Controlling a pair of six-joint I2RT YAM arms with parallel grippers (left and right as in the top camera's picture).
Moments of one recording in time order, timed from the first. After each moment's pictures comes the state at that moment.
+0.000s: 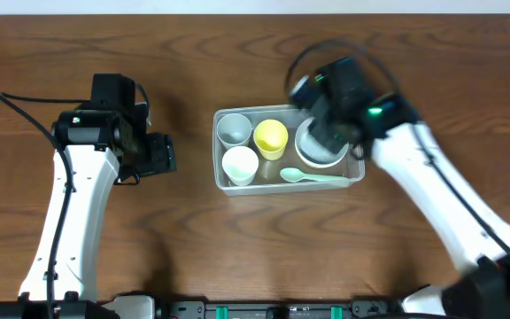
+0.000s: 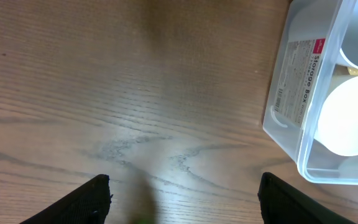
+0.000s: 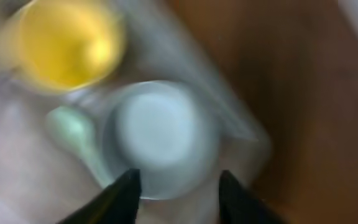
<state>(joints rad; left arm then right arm) -0.01 1.44 1.29 -1.23 0.08 -0.19 0.41 1.59 1.42 -0.87 0.09 -0.40</state>
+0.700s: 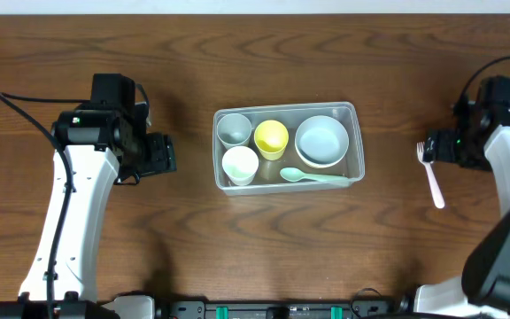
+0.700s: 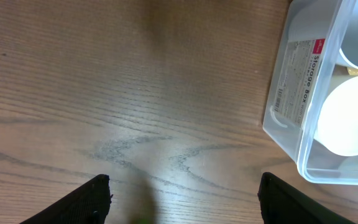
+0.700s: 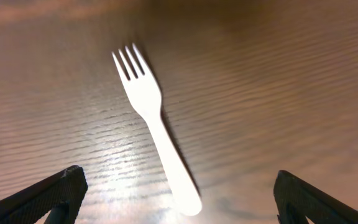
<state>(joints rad) -0.01 1.44 1.29 -1.23 0.08 -0.19 -0.30 1.70 1.20 -0.87 0.05 -0.10</state>
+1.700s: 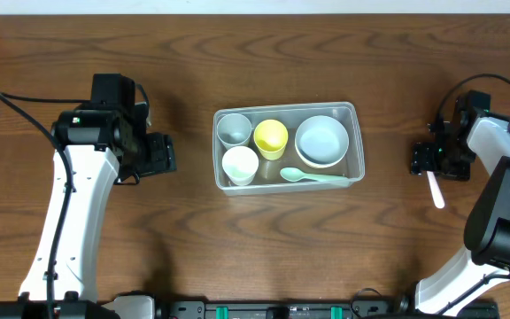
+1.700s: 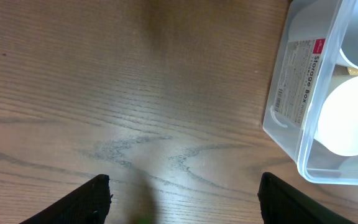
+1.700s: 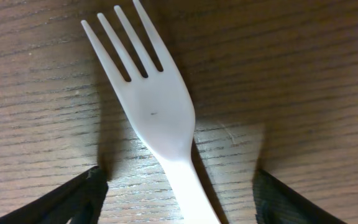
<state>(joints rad) -0.01 1.44 1.29 -1.23 0.08 -0.19 -0.30 1.92 1.18 -0.82 -0.01 -0.12</state>
